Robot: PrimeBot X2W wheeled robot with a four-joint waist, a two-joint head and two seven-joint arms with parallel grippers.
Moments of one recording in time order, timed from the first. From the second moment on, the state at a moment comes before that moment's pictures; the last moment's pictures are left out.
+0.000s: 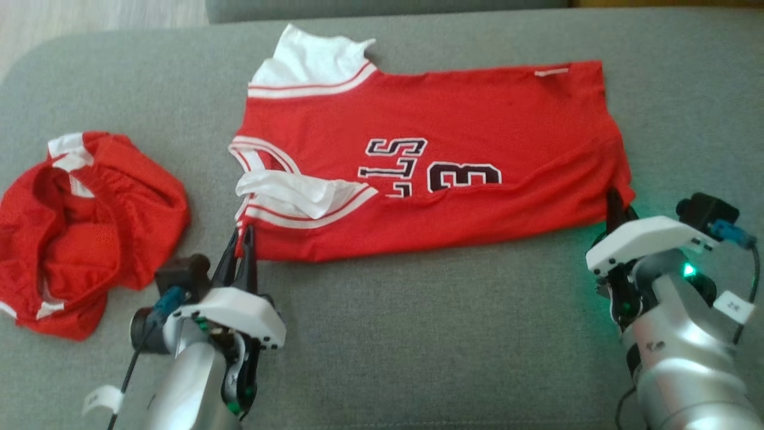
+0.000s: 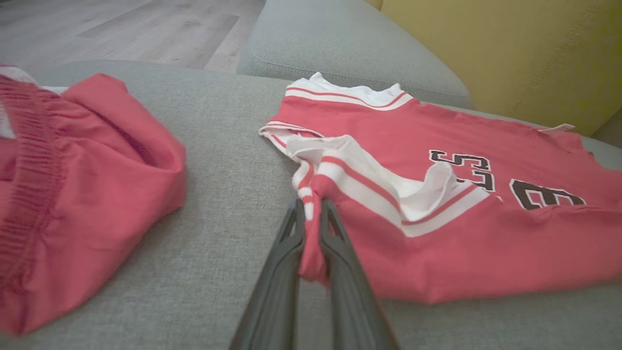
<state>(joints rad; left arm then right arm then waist) -0.26 0.04 -0.25 0.53 -0.30 0.06 -0.26 -0.61 -0.06 -0.14 1.06 0.41 0.12 -0.11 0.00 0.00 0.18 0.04</state>
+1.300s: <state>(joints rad) -0.03 0.05 -0.13 0.18 -0.35 -0.04 -0.25 -0.10 -0.05 -0.08 0.30 0.31 0.12 -0.13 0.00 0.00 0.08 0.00</state>
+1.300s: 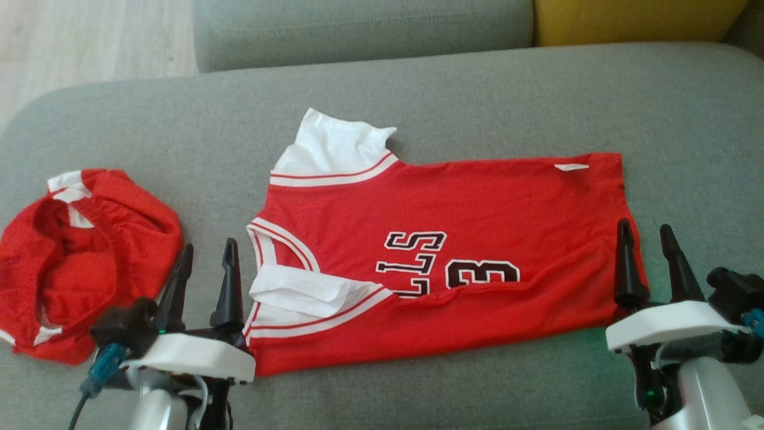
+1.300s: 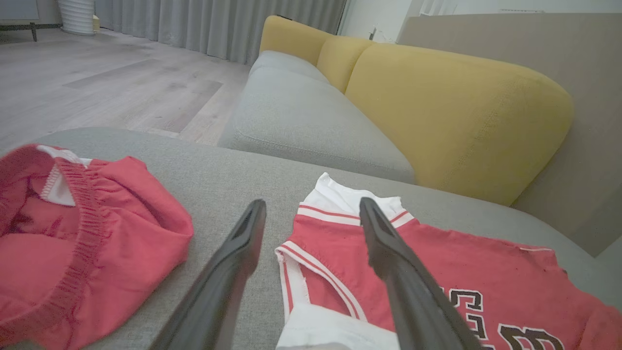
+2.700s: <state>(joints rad) -1.11 0.48 -0.69 0.78 -0.59 -0.13 0.33 -0.50 -0.05 0.13 0.24 0.27 0.12 -0.10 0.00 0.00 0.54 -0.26</state>
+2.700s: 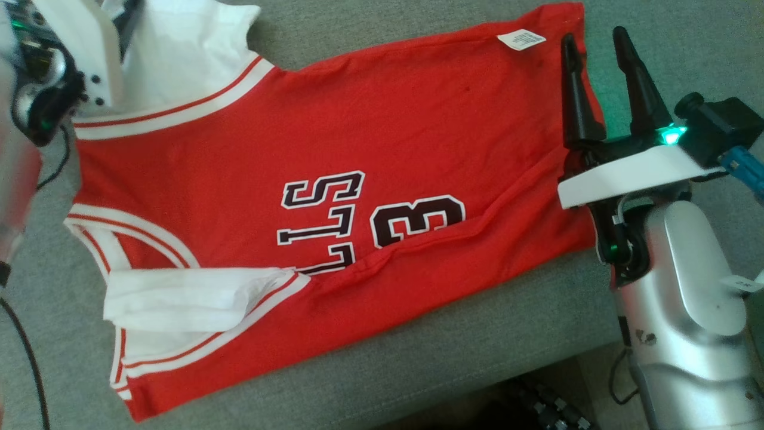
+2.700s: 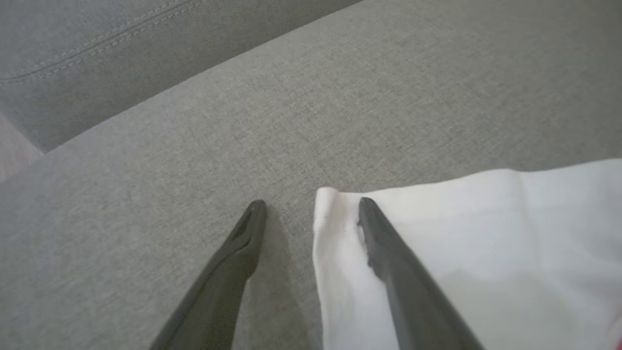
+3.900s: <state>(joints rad) -0.92 0.36 -0.76 0.56 -0.75 -0.07 -0.02 -0.70 -0.34 0.04 0.69 0.42 0.12 0.27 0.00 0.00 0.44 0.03</state>
